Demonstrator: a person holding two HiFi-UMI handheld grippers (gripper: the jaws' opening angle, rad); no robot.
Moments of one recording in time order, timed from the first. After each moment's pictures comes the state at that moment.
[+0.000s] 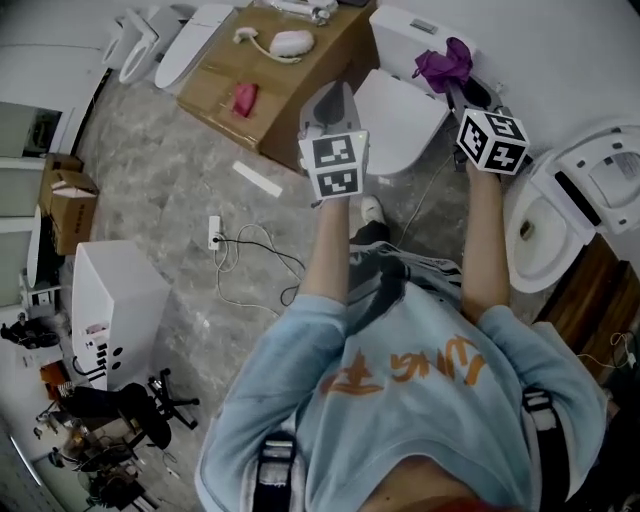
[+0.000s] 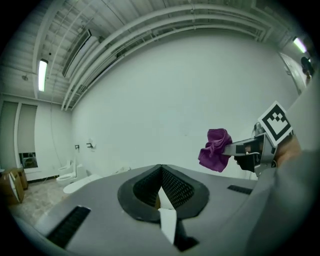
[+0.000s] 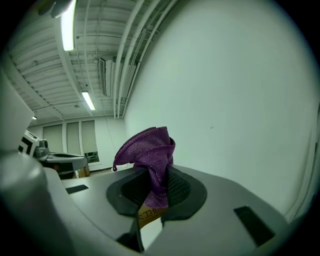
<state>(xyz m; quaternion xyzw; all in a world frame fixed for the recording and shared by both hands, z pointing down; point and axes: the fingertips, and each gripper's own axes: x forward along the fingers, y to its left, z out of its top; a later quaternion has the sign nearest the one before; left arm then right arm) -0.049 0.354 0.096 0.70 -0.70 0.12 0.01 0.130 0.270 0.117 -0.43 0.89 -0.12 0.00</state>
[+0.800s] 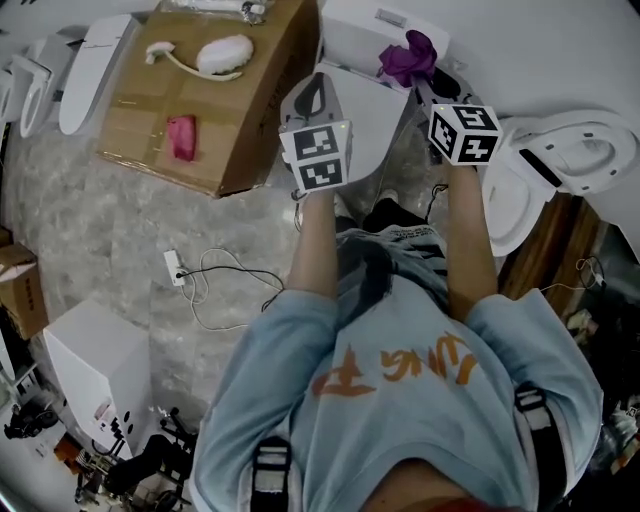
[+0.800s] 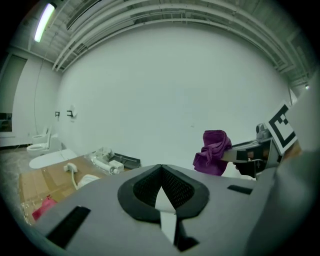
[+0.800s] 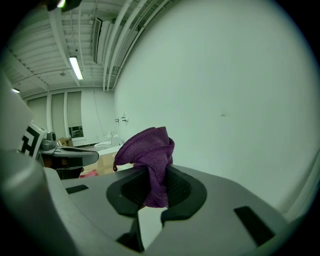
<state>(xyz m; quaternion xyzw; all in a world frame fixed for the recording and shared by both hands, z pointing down) -0.139 0.184 0.170 0.76 -0.63 0.08 0.13 0.019 0.146 0.159 -0.48 0.86 -0.10 -0.14</state>
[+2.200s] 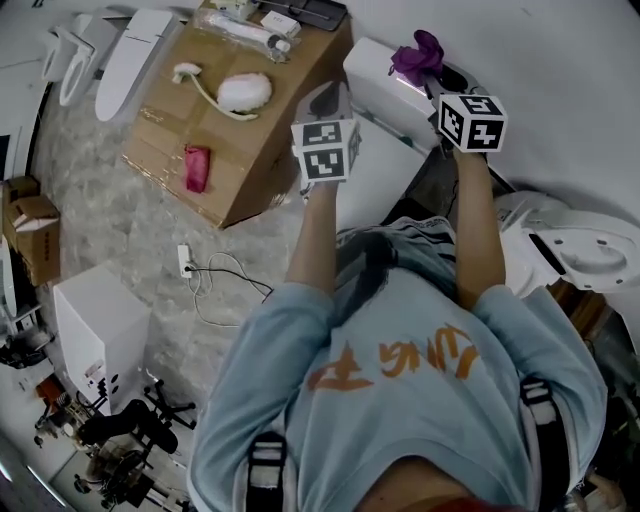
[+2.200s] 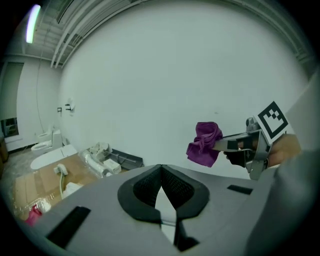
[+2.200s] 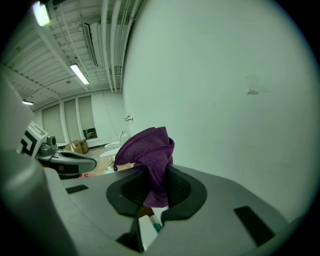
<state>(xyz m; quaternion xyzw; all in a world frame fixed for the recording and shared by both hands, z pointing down) -0.120 -0.020 0.213 0.71 -0.66 0.14 0.18 0.022 -0.102 0.200 -0.38 0.90 -0.14 -0.15</state>
